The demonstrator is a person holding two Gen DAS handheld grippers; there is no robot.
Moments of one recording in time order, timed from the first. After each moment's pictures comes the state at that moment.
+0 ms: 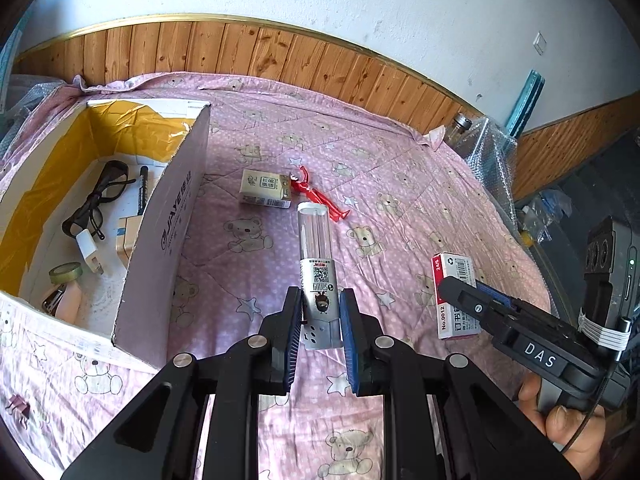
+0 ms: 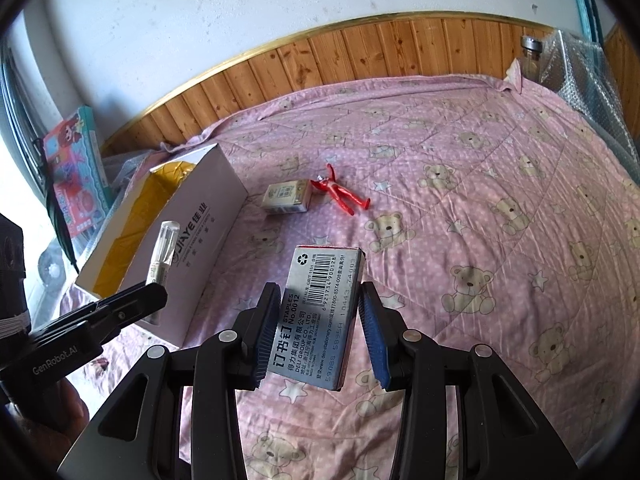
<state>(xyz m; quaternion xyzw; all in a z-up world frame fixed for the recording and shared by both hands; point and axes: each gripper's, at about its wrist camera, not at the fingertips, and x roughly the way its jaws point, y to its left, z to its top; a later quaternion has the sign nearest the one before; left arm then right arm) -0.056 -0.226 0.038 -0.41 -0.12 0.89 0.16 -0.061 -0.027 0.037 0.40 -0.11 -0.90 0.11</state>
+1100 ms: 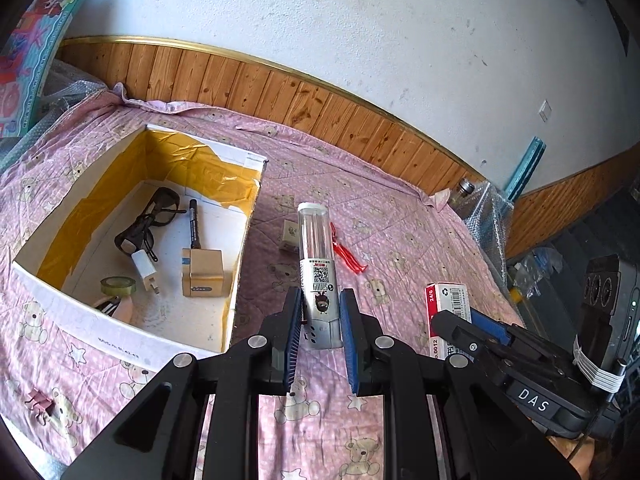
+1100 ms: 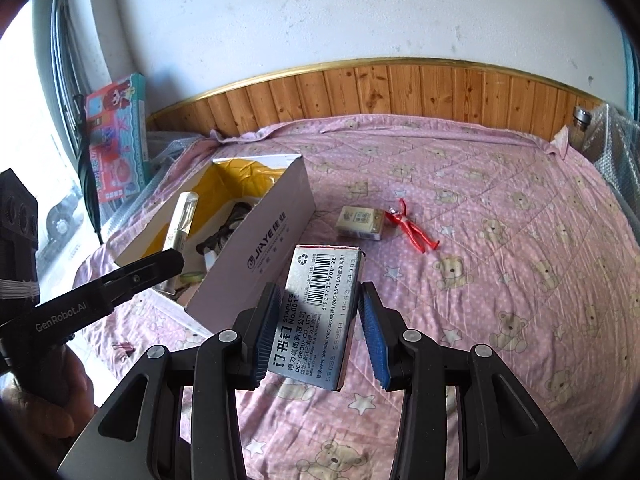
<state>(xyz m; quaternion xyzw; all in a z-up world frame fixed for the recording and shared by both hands) -0.026 -0.311 0.076 -0.34 -0.19 0.91 0.13 -0.043 -0.117 0.090 0.36 -0.03 -0.91 0.17</state>
